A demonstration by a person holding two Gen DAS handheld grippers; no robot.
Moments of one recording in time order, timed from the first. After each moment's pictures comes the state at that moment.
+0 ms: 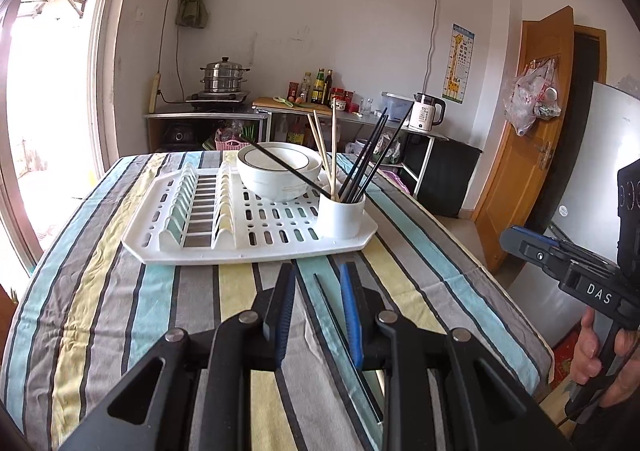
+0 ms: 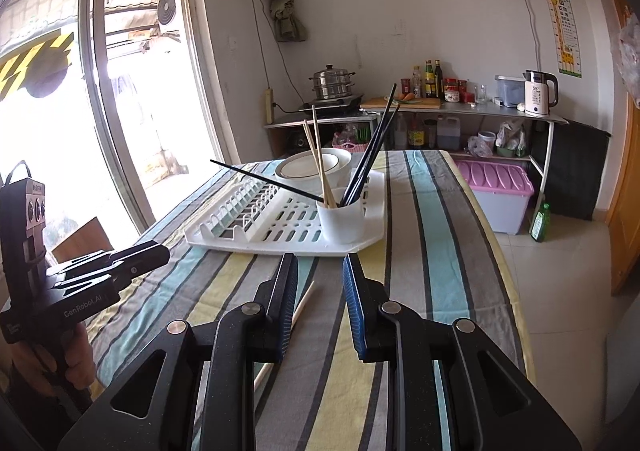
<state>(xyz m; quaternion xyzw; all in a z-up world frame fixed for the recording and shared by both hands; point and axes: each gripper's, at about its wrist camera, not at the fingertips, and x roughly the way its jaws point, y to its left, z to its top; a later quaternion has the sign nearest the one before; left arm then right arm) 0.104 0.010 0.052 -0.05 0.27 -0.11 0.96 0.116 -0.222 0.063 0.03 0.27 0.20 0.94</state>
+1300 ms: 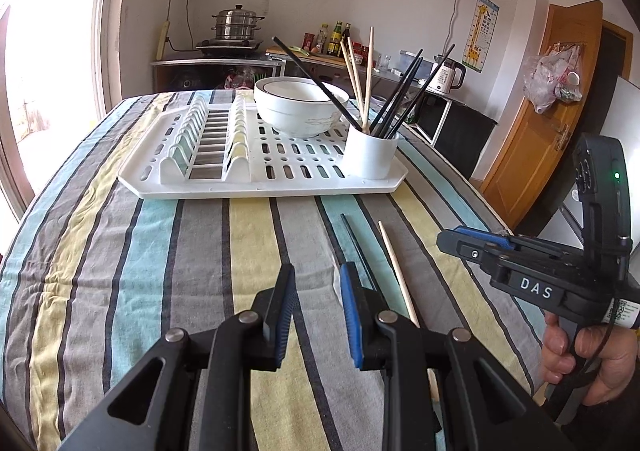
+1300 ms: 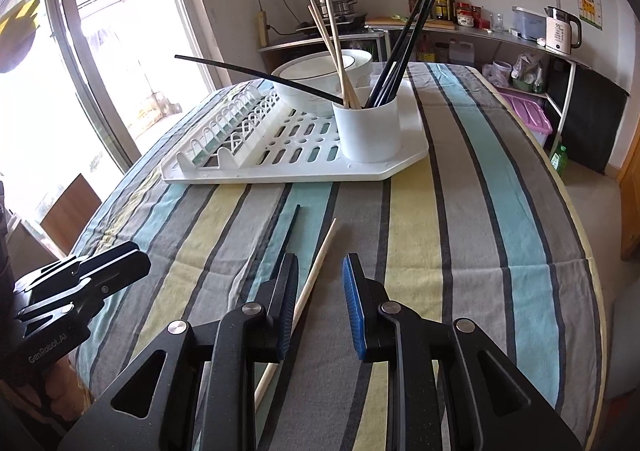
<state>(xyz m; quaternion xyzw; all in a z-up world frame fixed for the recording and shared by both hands) 0.123 0.027 0.000 -0.07 0.35 -0.10 0.93 0.192 -0.163 -0.004 0.01 0.40 0.20 0.89</state>
